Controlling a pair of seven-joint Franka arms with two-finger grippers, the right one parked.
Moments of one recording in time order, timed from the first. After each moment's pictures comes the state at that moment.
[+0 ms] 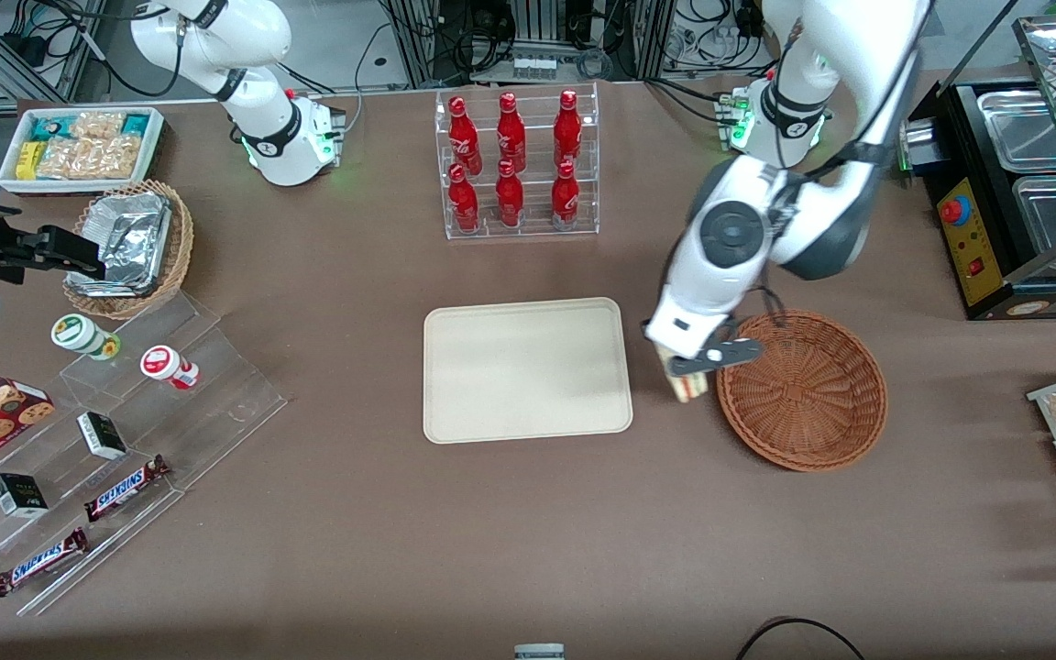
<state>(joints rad) -0.45 0.31 -0.13 -1.88 0.04 2.12 -0.77</state>
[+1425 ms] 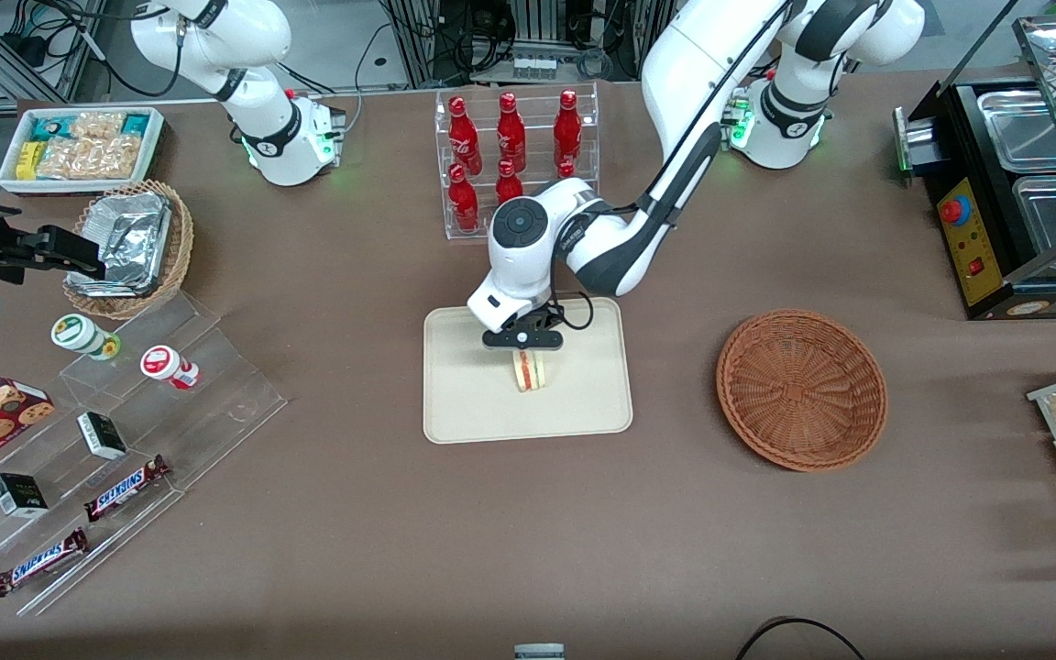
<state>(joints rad) -0.75 0.68 -0.13 -1.59 0.10 2.31 -0.90</state>
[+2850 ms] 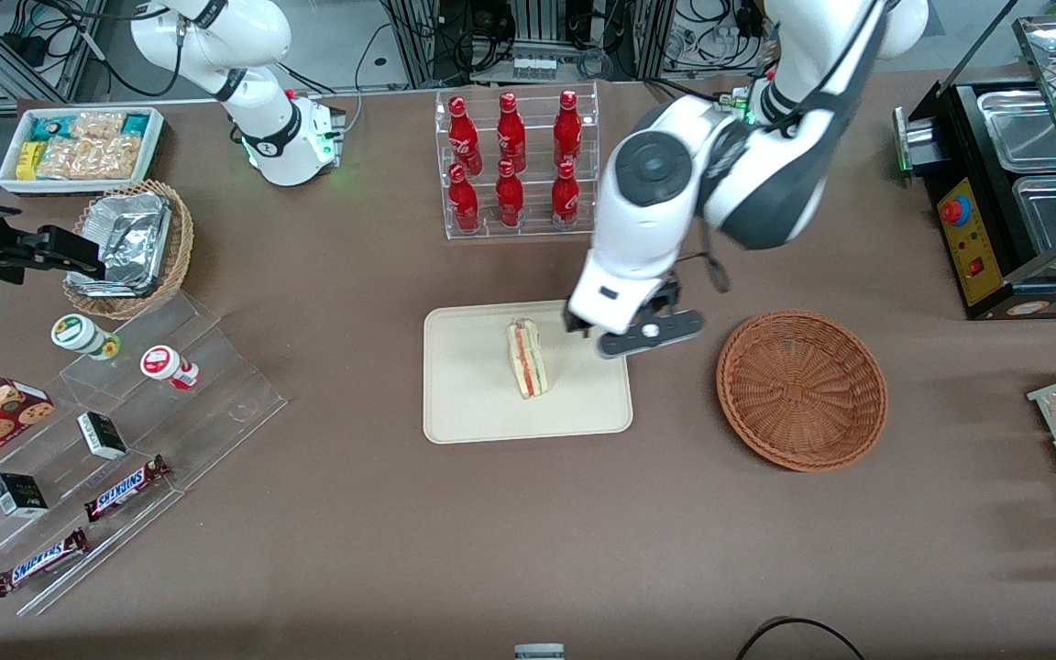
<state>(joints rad) -0.51 0.32 -0.11 -1.50 0.04 1.80 -0.91</state>
